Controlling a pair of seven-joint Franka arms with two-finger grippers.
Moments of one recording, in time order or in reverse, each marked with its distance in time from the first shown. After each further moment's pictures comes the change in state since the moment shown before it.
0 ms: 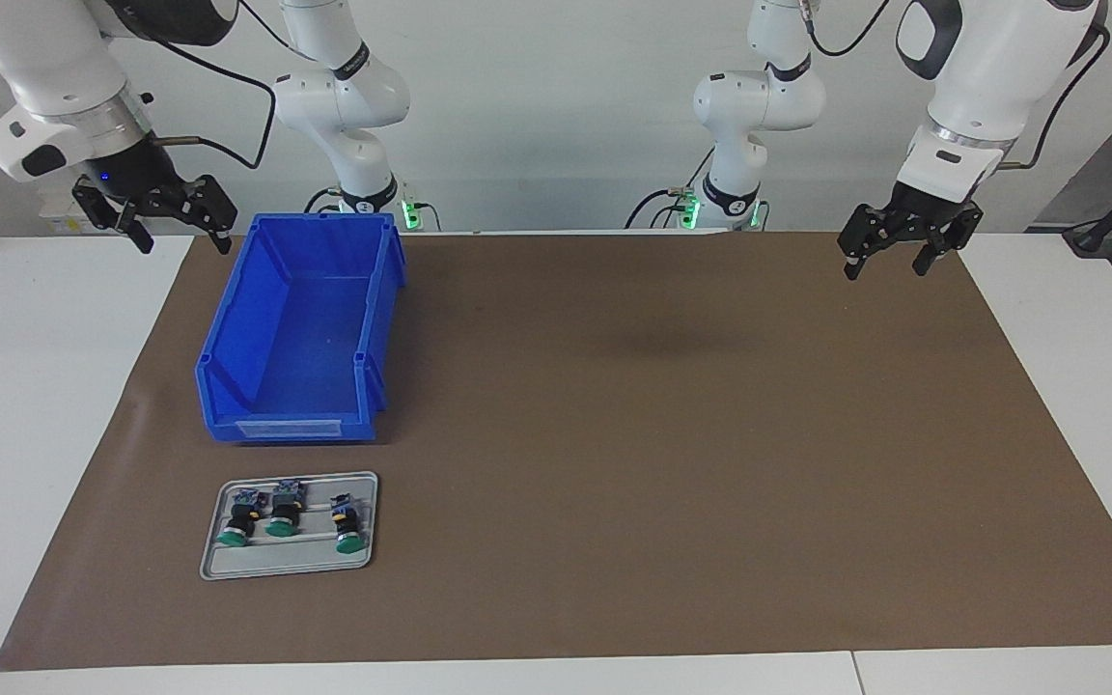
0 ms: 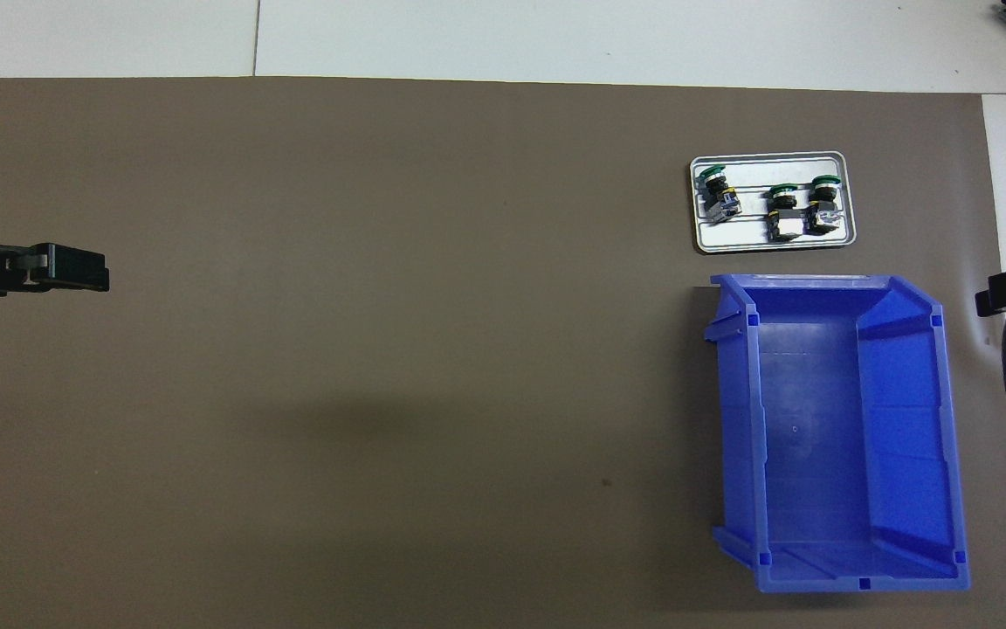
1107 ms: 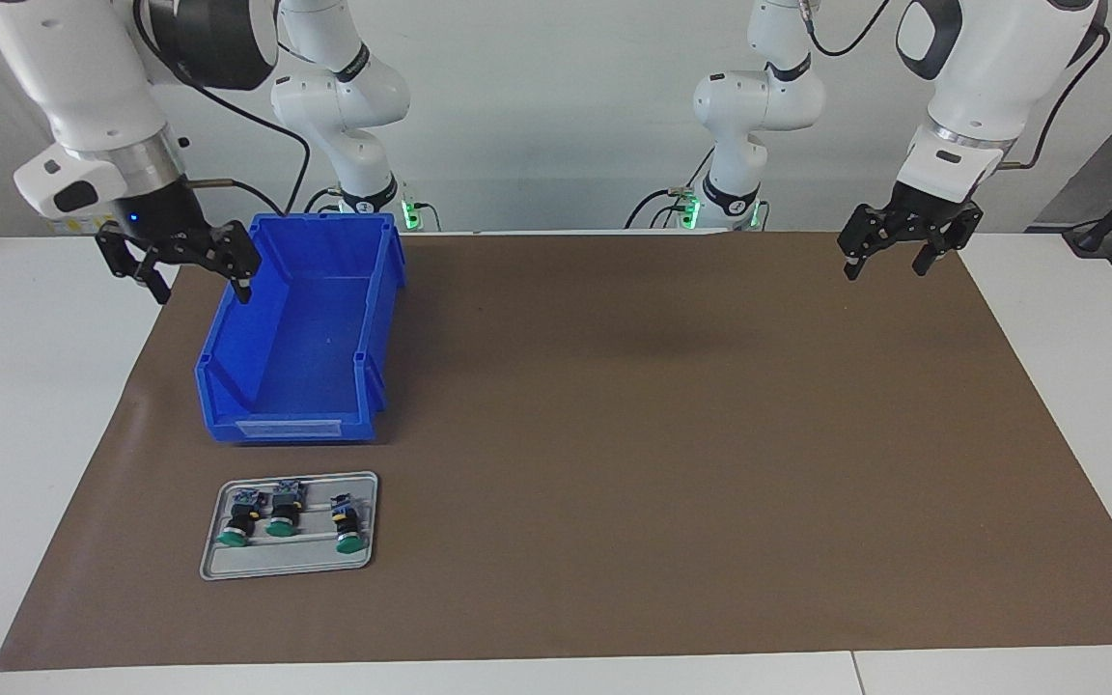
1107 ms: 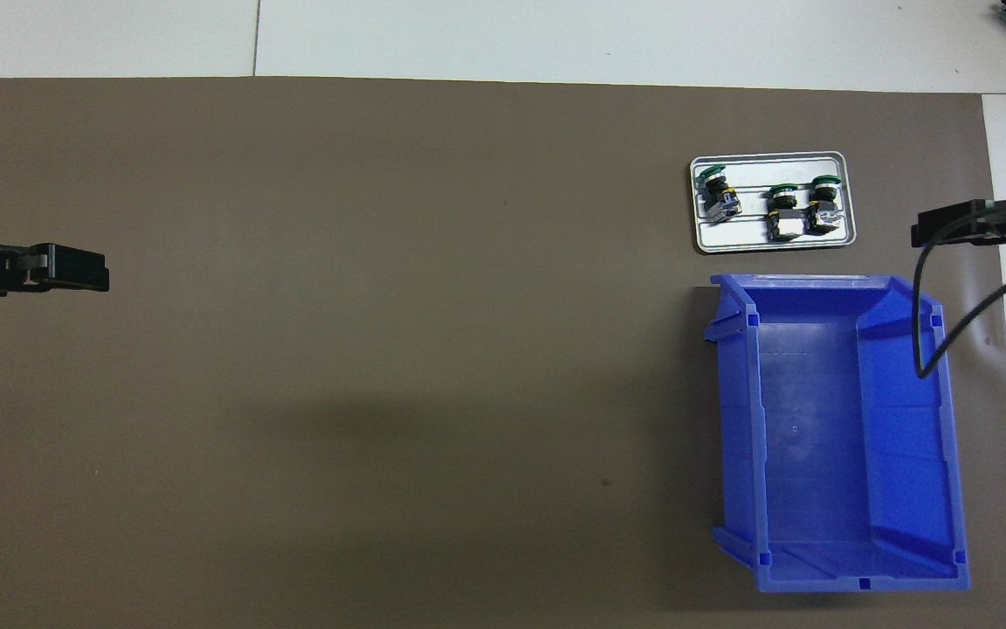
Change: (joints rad) left arm 0.000 0.000 0.000 0.000 0.000 0.000 0.000; right arm 0.069 0.108 0.004 -0.032 0.000 0.312 0.049
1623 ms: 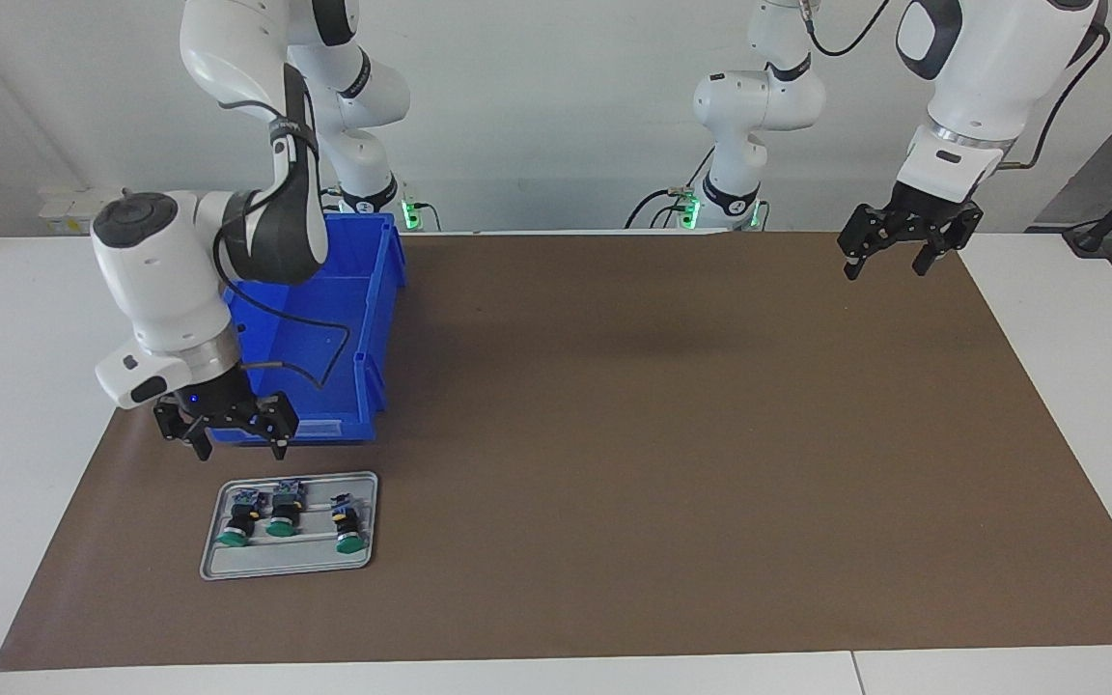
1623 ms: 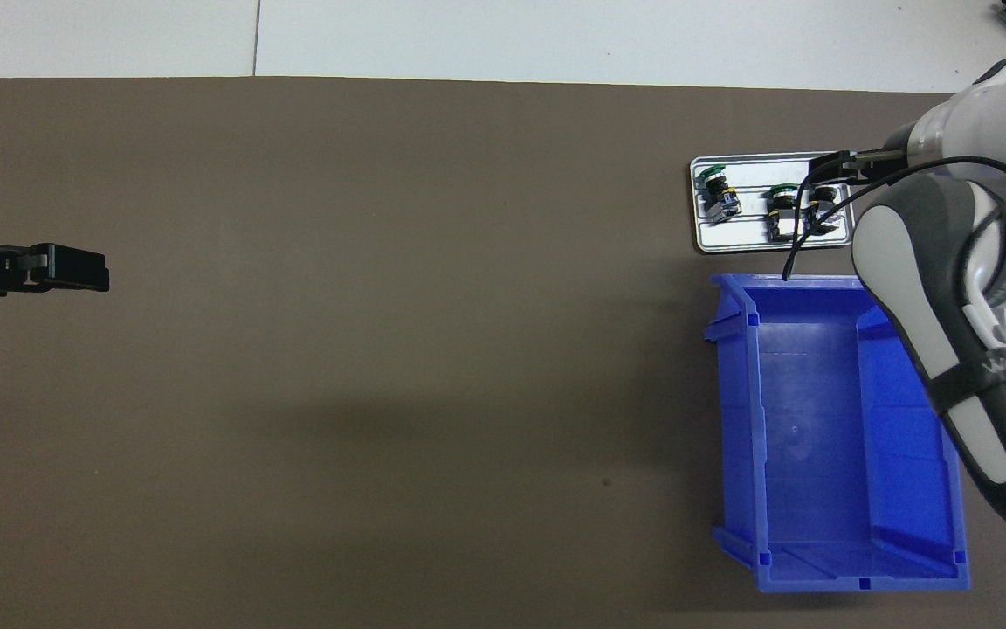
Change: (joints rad) left arm 0.000 0.000 0.000 0.000 0.000 0.000 0.000; right arm -0.013 0.329 -0.003 -0.006 0.061 0.433 0.002
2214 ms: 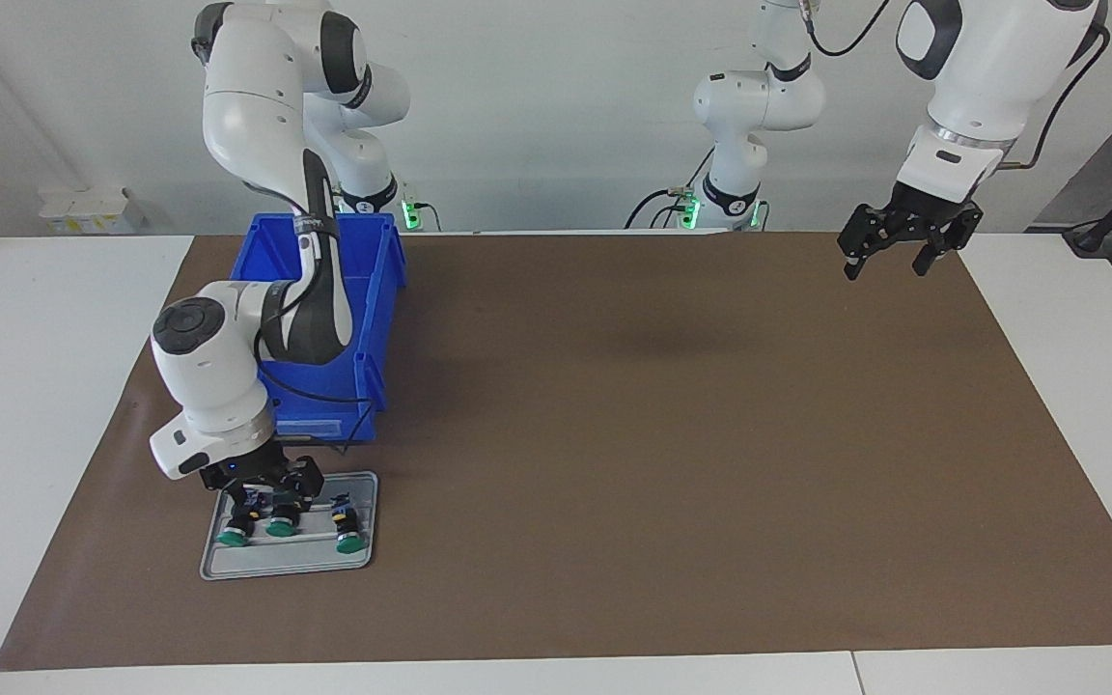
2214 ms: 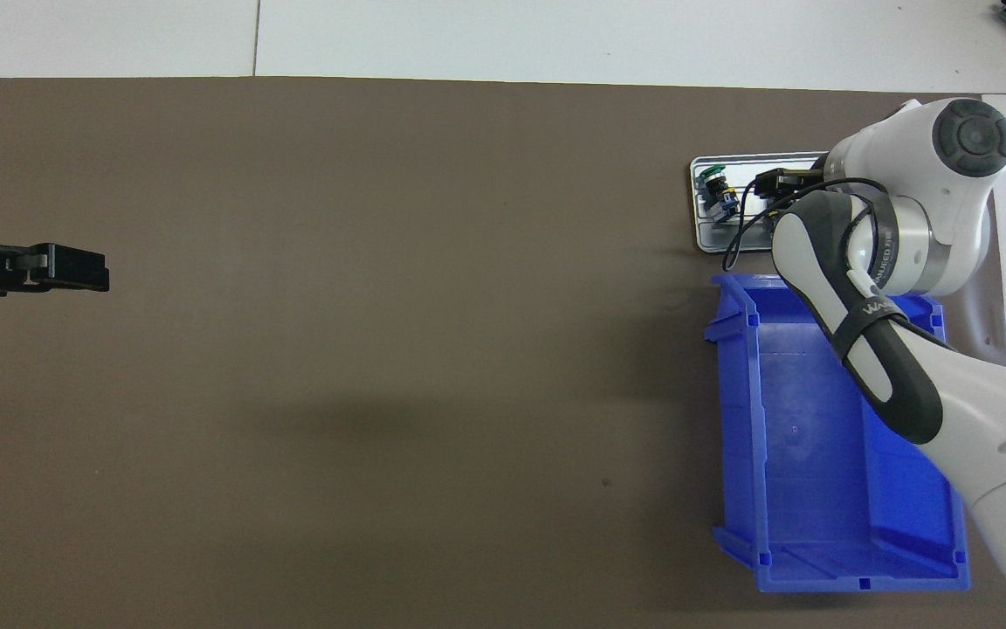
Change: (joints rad) left arm 0.000 0.000 0.000 0.000 0.000 0.000 0.000; right arm -0.001 0.151 0.000 0.001 0.019 0.099 0.080
